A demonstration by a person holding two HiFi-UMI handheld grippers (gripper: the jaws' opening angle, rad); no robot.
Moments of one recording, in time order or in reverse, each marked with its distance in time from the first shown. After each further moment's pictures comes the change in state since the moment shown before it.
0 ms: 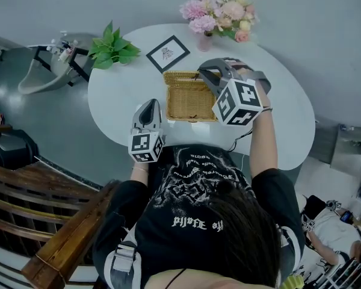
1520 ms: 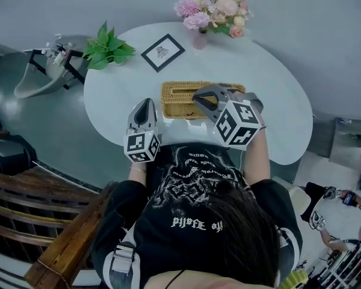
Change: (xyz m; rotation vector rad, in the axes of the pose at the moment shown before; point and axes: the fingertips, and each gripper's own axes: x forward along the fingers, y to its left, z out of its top) left arm -0.006 0.006 -0.001 -0.043 -0.018 0.008; right arm -0.018 0.087 0.009 0.152 -0.060 0.187
